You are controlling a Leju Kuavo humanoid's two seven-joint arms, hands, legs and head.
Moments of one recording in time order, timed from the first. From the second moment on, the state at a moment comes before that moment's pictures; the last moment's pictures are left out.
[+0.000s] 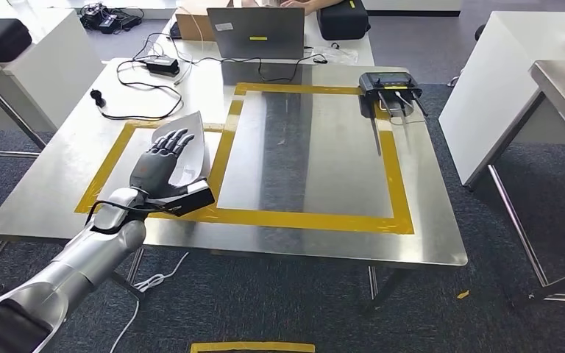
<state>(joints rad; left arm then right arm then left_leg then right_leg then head) -0.67 0.31 -0.63 -0.80 -0.69 0.46 -0.33 -0.03 0.05 -0.02 -0.19 0.00 0.16 0.34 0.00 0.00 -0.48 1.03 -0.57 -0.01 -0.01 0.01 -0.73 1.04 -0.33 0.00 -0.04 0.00</state>
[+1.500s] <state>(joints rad) 0.05 0.38 -0.12 -1.67 -0.76 0.66 -0.20 -0.03 0.04 -0.05 -0.19 -0.05 0.15 0.34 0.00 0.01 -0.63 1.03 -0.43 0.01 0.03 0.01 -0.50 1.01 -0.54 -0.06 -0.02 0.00</state>
